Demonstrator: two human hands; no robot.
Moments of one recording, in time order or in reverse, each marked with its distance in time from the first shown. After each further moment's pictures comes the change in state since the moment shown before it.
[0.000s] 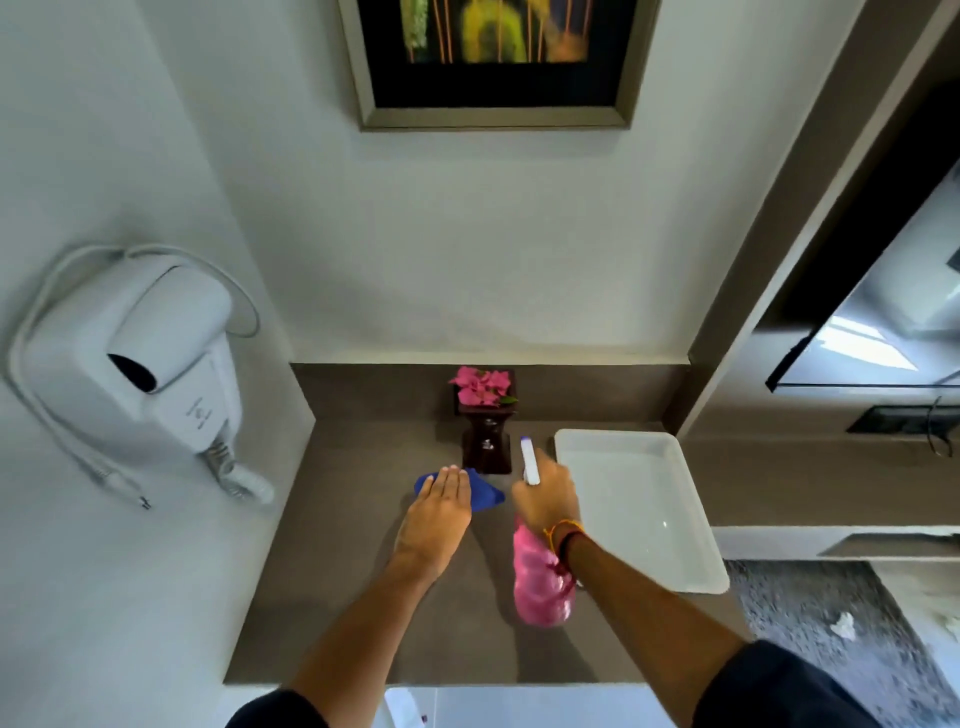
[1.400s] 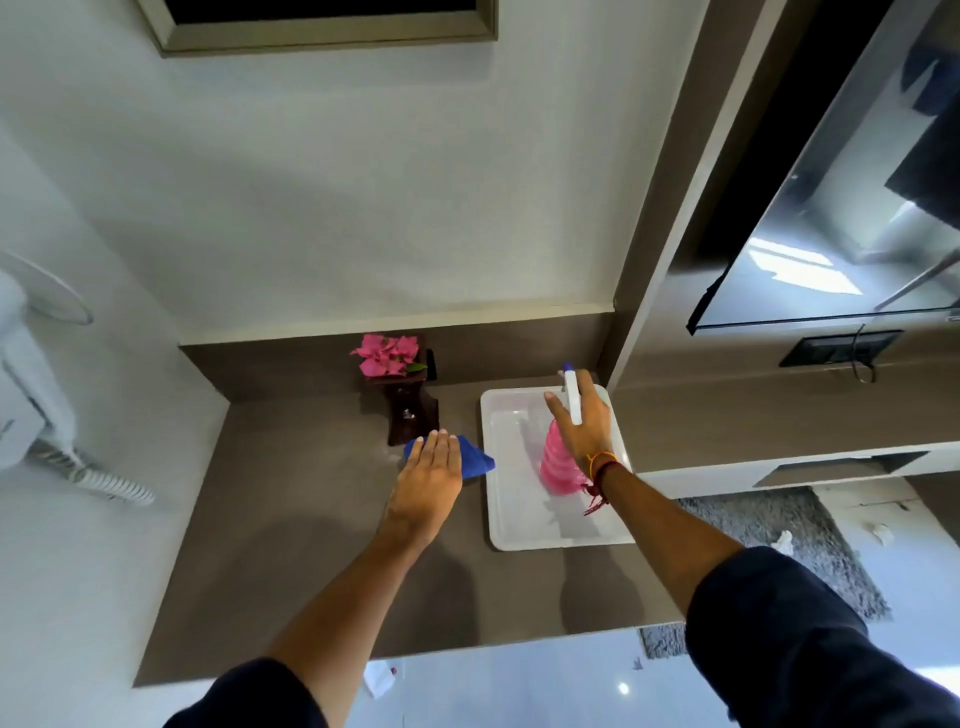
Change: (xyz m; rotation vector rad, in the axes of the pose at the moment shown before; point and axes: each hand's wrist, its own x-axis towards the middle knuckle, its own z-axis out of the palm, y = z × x) left_hand 0.060 0.103 0.011 0.071 -0.033 0.077; right_hand 0.077 0.129 -0.114 0.253 0.121 0.052
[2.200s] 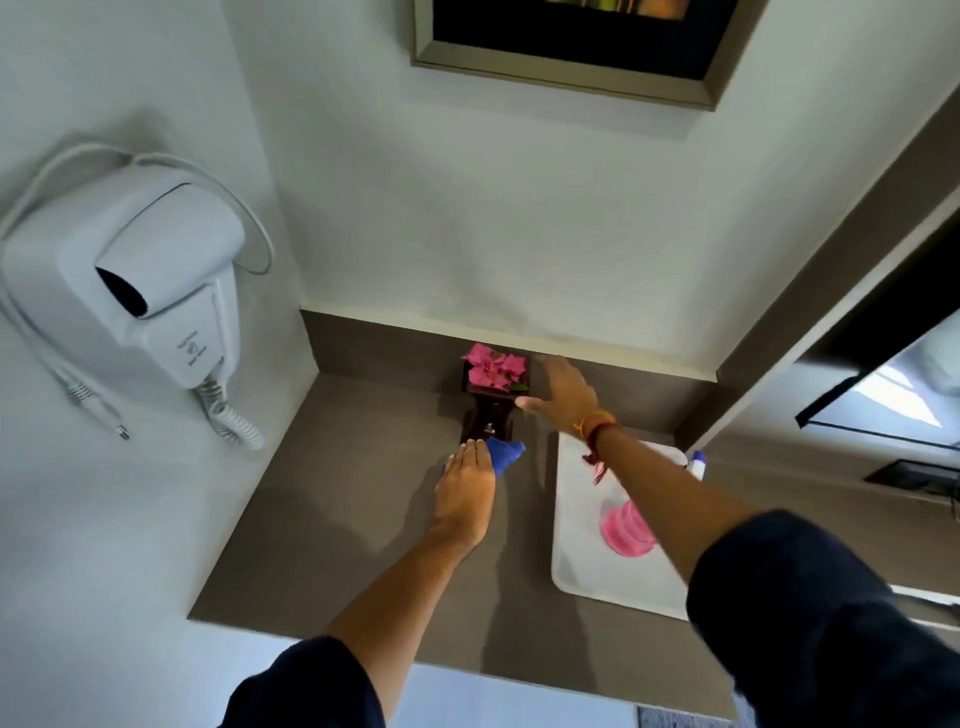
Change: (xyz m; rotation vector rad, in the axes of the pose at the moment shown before) left_hand -0.023 -0.051 -0.012 -0.426 0.072 -0.456; right_hand 0.025 -0.144 0.108 -0.597 -0.433 -0.325
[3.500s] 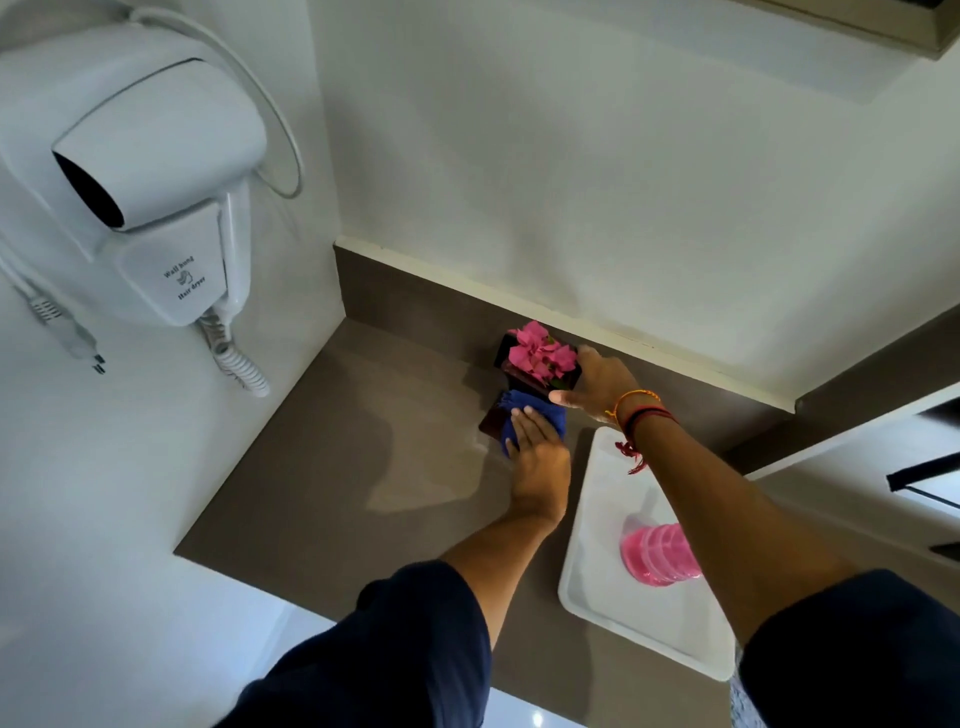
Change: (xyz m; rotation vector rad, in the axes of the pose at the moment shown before) left_hand 0.065 0.058 0.070 -0.196 -0.002 -0.268; right_hand 0.066 0.000 0.018 -0.245 -0.188 -0.007
